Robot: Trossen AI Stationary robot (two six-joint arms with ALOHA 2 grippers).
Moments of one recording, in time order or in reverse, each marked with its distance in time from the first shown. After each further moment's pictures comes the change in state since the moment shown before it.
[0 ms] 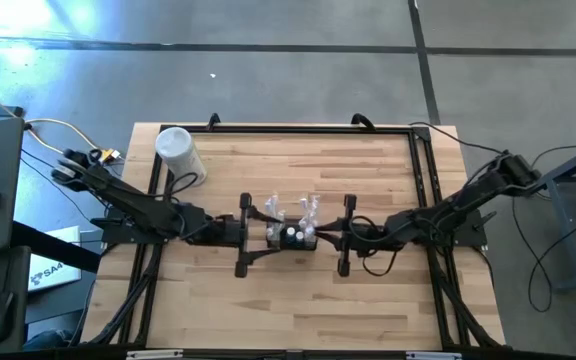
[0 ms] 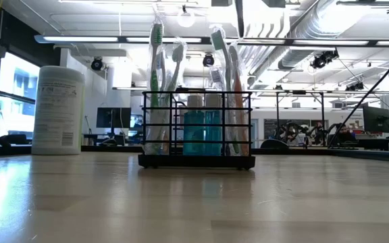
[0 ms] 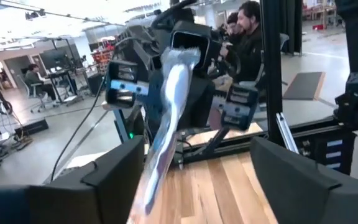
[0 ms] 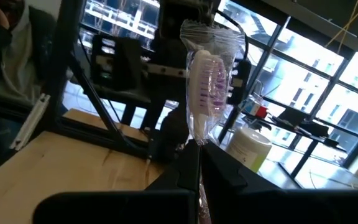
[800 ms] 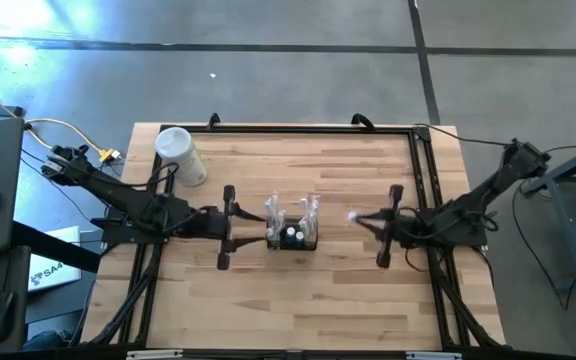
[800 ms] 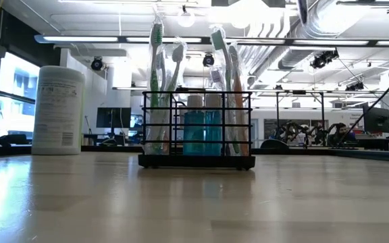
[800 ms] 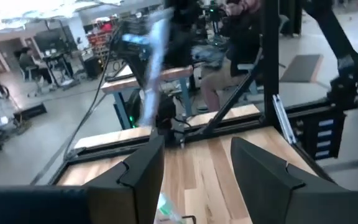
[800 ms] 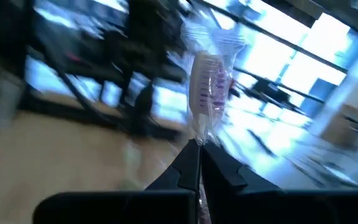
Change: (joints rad) left arm -0.003 -0.169 -0.009 -0.250 -0.023 -0.029; right arm 0.191 -0.340 -0.001 -0.471 0.367 0.094
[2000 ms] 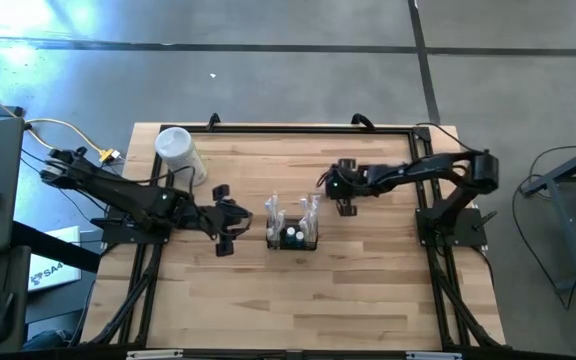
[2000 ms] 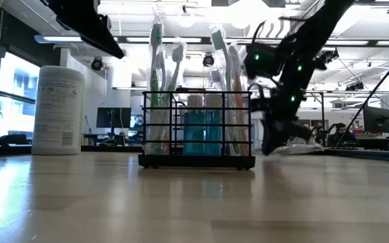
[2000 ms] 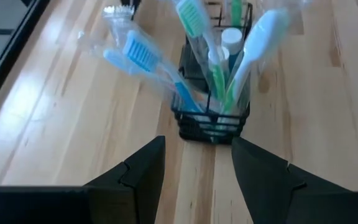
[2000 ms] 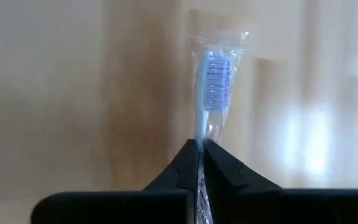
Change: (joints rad) left arm 0.113 0.023 -0.001 -0.741 0.001 -0.420; right arm -0.901 0.680 -0.006 -0.405 -0.640 -0.088
